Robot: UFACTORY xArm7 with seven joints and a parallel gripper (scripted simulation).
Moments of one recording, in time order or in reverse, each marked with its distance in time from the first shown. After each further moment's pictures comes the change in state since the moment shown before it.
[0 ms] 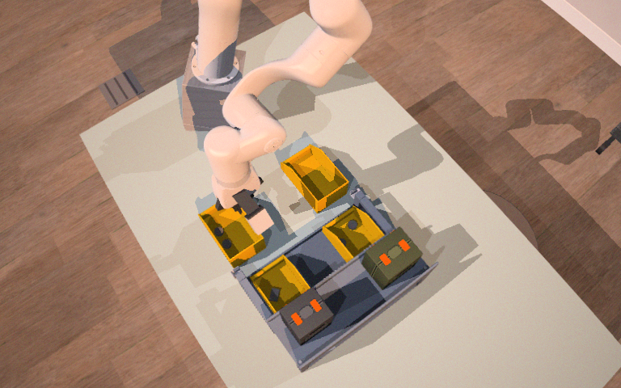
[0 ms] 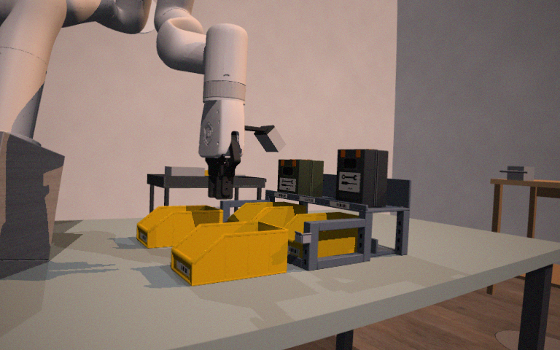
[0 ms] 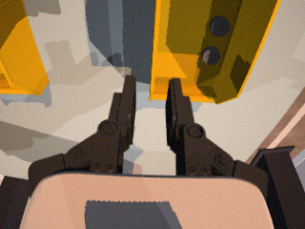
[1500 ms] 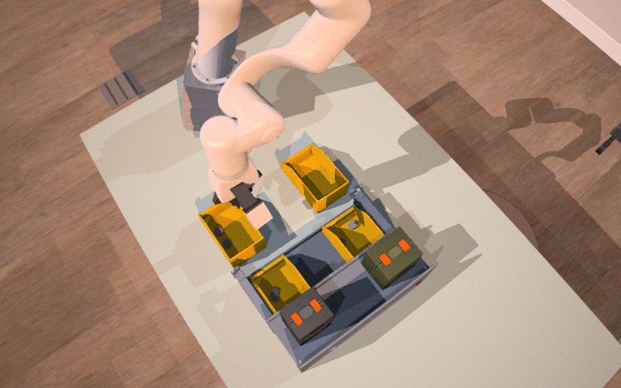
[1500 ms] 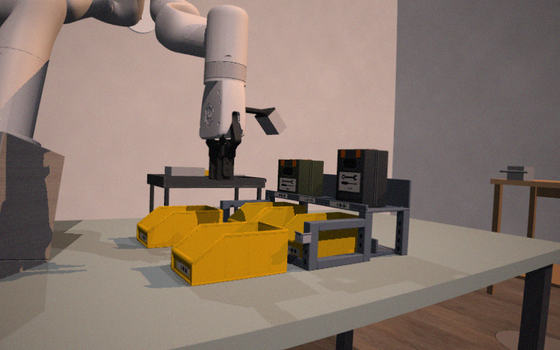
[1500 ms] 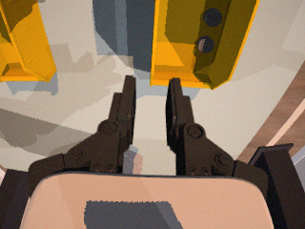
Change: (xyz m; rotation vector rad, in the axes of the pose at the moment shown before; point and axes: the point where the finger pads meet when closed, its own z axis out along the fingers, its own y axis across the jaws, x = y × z) arm 0.000 0.000 -0.033 0.000 0.001 0.000
